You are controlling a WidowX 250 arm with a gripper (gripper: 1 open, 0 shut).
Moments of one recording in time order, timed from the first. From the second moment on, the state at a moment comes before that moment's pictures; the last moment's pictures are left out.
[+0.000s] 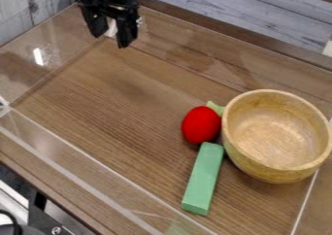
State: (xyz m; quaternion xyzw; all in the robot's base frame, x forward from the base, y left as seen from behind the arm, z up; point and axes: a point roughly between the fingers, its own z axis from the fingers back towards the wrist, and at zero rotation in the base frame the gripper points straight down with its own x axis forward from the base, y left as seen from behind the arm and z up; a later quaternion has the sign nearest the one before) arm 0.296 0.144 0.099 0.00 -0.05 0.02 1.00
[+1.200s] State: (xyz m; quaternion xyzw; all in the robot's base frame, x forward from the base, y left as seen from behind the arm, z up) arm 0.295 0.154 0.091 0.01 -0.06 -0.03 1.00
